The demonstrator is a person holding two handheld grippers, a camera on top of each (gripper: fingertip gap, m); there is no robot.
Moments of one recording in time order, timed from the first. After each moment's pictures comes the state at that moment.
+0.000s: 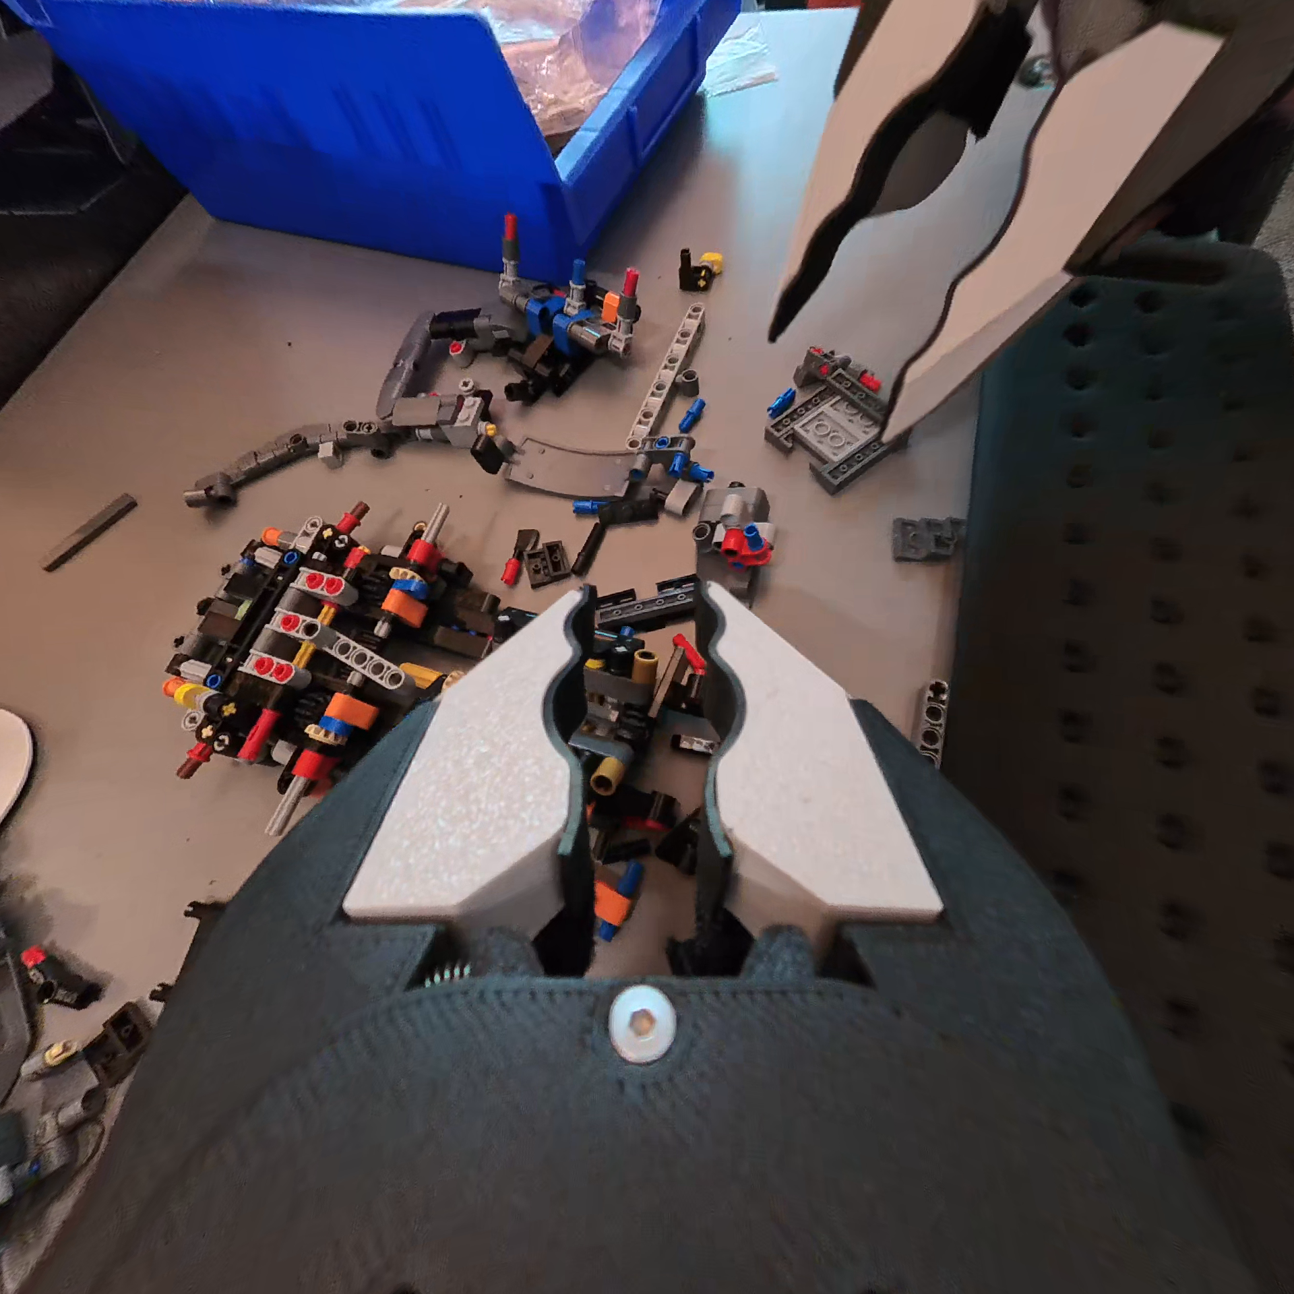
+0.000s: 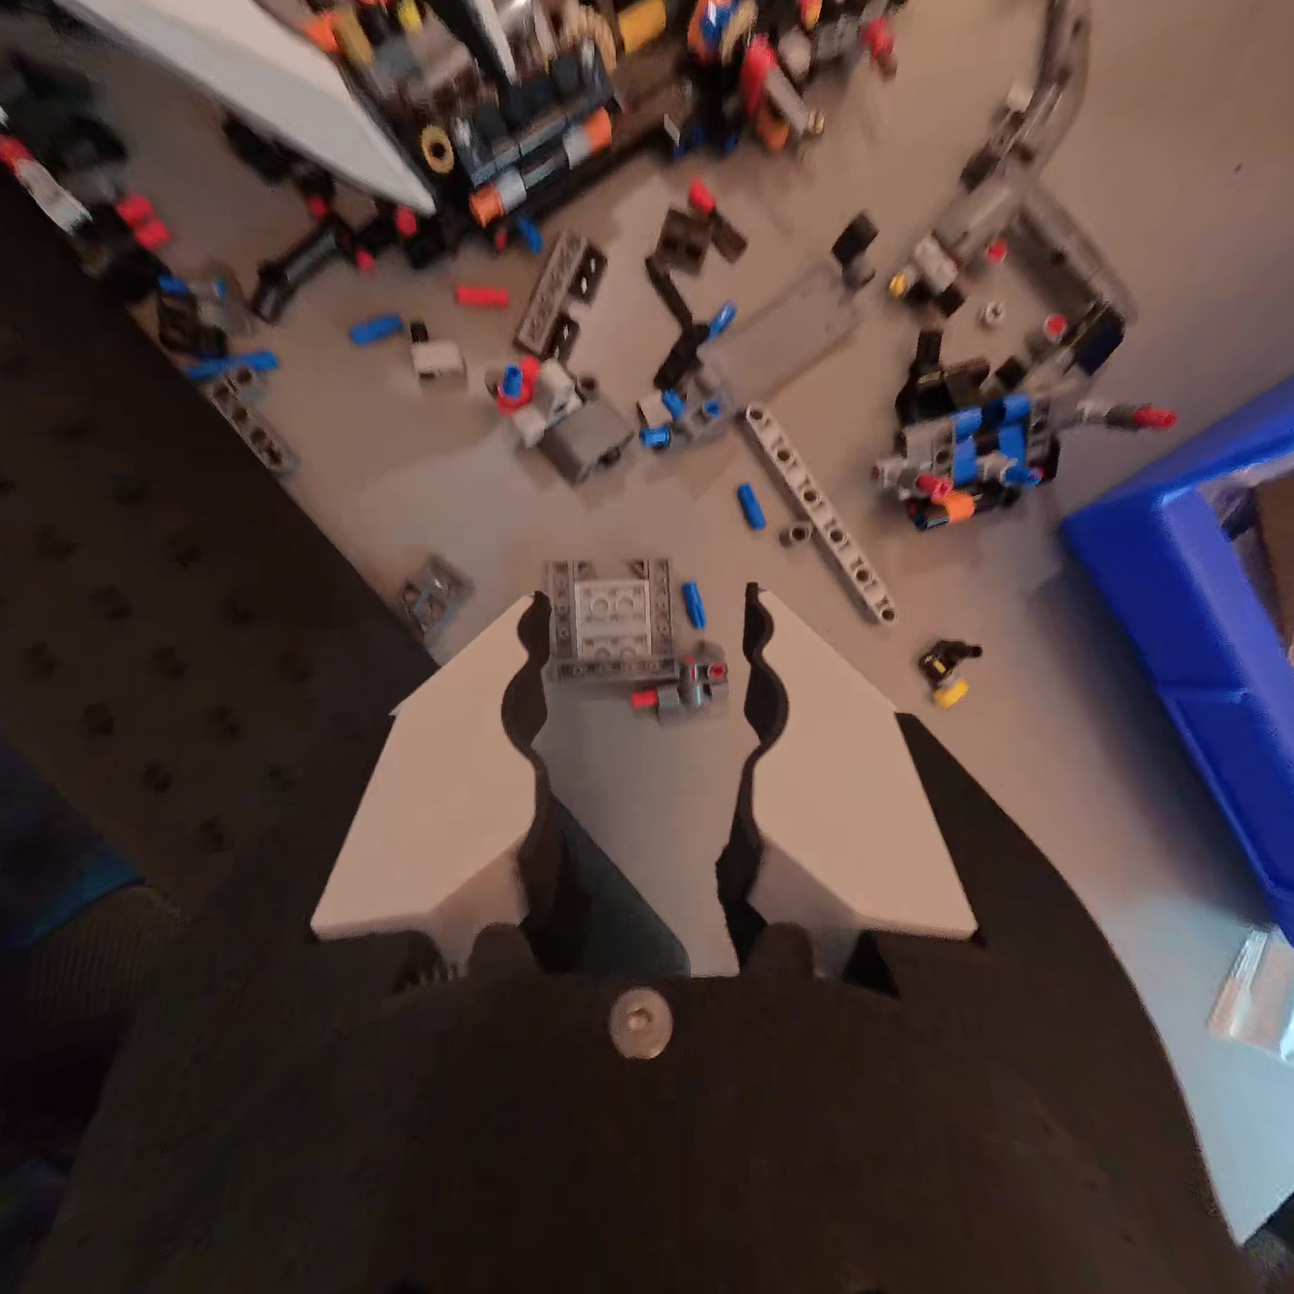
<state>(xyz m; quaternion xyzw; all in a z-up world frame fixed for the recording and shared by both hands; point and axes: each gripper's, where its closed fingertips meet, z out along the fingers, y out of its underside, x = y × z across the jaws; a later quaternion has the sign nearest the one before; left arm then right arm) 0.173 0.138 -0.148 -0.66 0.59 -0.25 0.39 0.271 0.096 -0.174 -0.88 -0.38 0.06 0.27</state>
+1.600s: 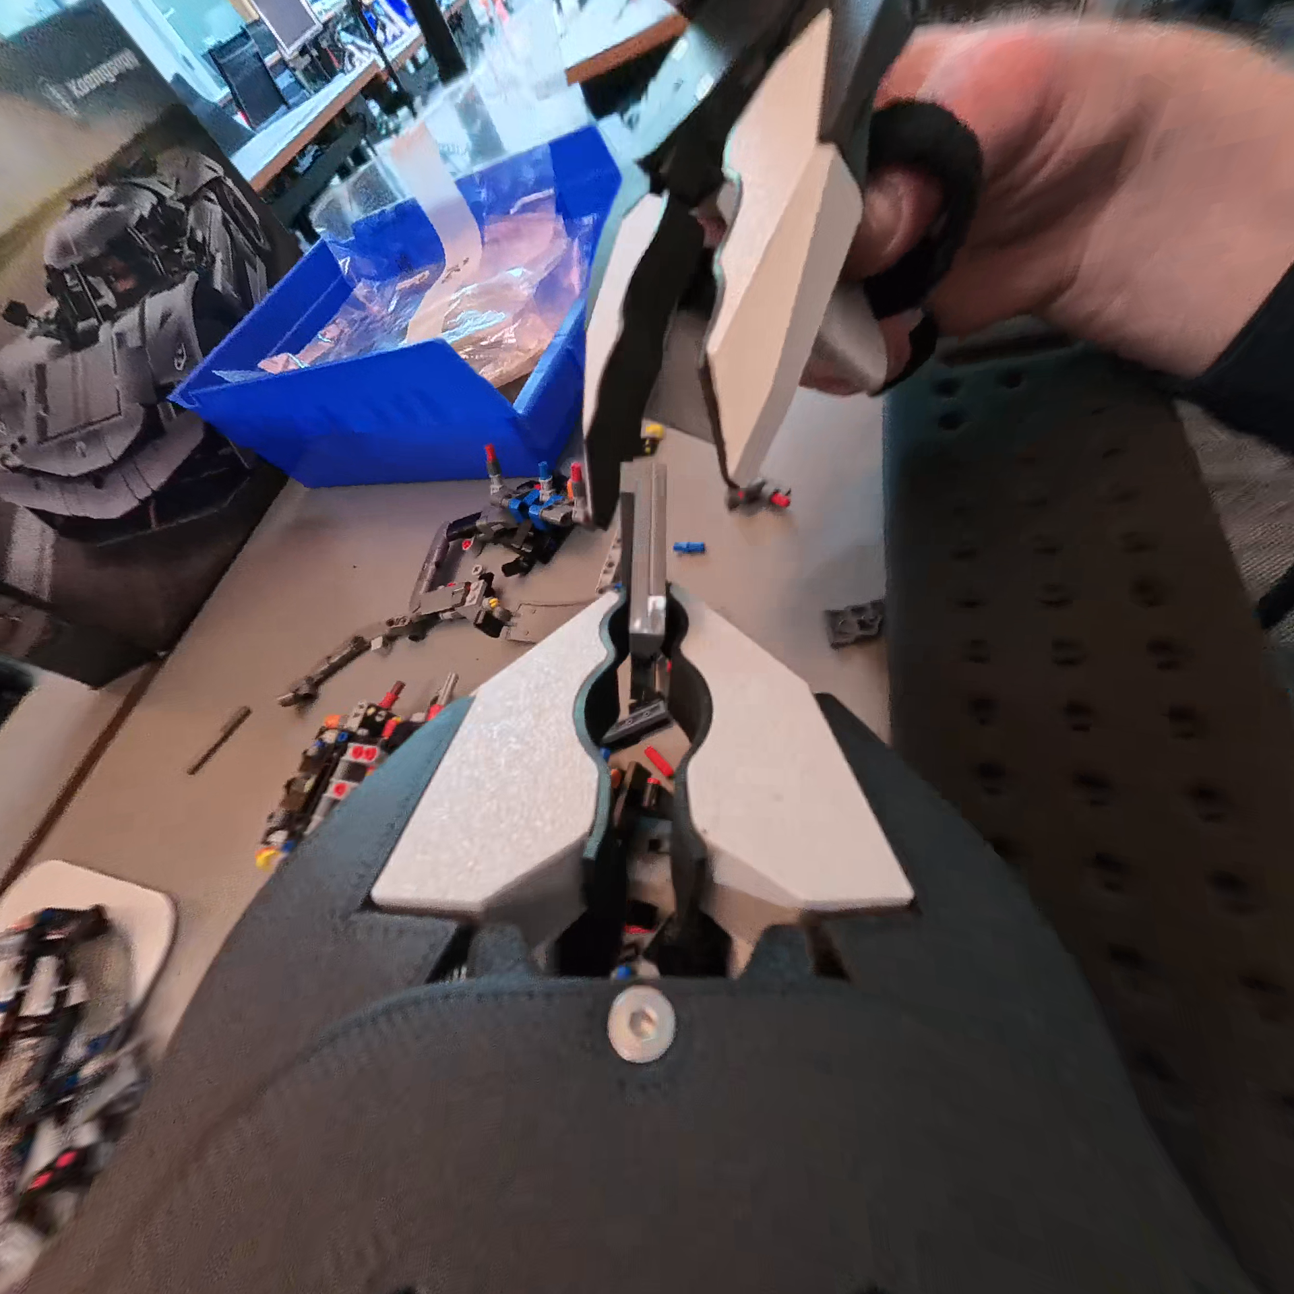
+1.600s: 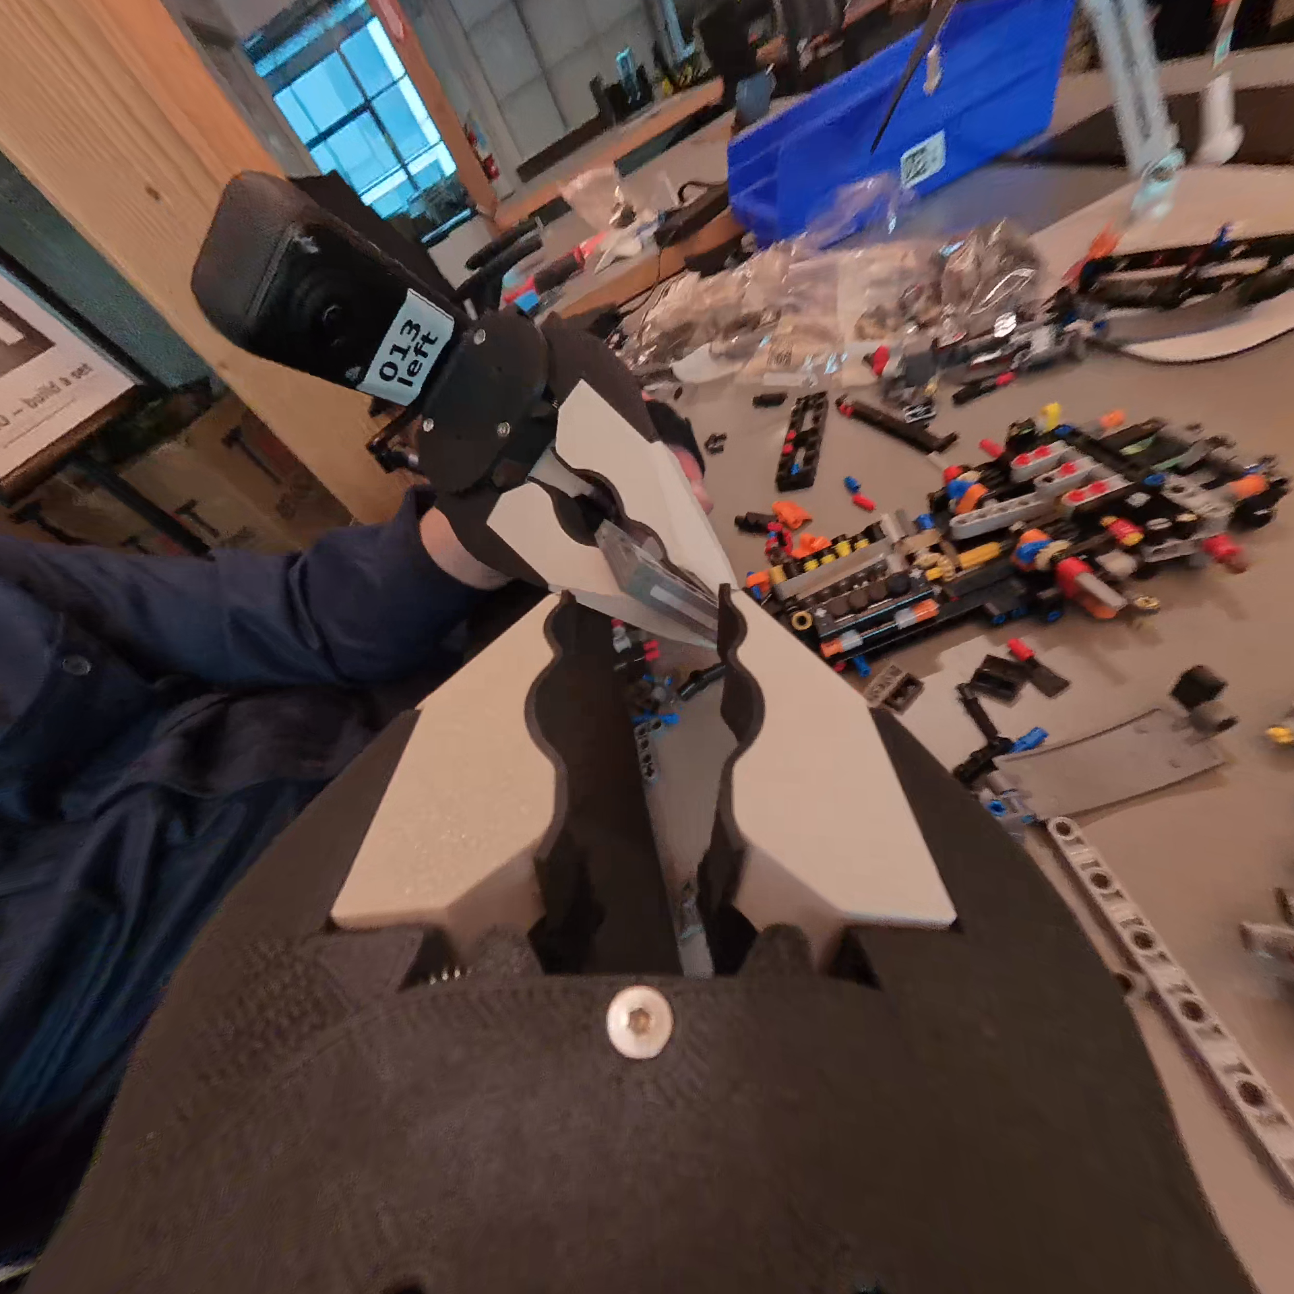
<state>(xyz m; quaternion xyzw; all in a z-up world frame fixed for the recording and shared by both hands) 0.194 0.103 -0.110 -0.55 0.63 -0.24 0.49 0.186 0.090 -0.082 -0.69 -0.35 0.49 0.40</state>
